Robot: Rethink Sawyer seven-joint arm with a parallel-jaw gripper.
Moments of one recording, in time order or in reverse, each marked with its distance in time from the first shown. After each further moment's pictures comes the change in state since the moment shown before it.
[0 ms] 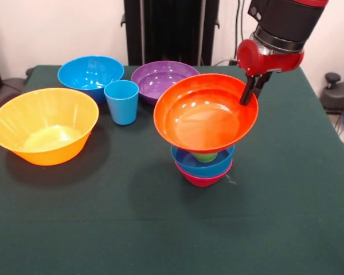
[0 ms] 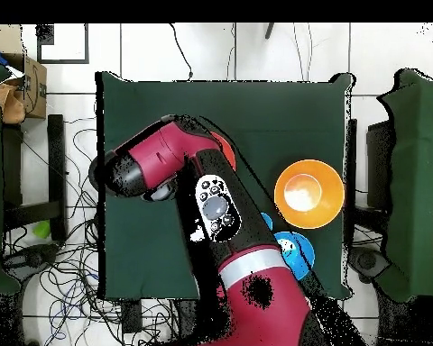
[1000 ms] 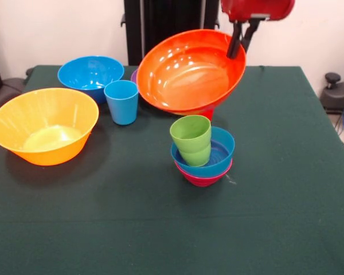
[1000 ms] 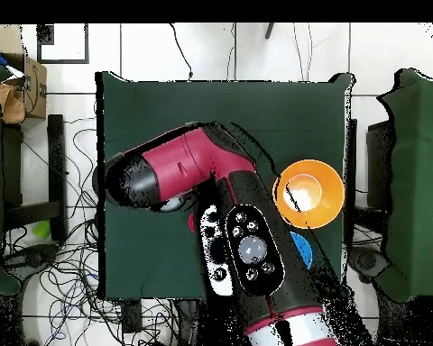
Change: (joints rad) arm -0.082 -0.203 0.001 0.121 0.152 0.026 0.000
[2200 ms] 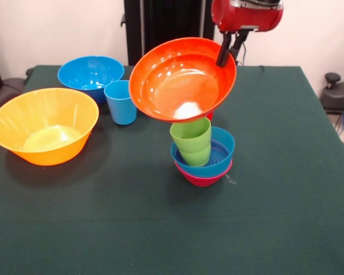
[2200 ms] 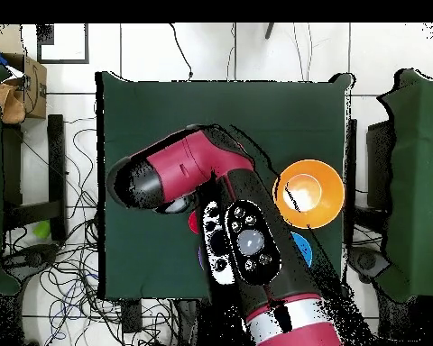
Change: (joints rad) arm 0.000 0.045 0.000 0.001 -0.065 0.003 0.000
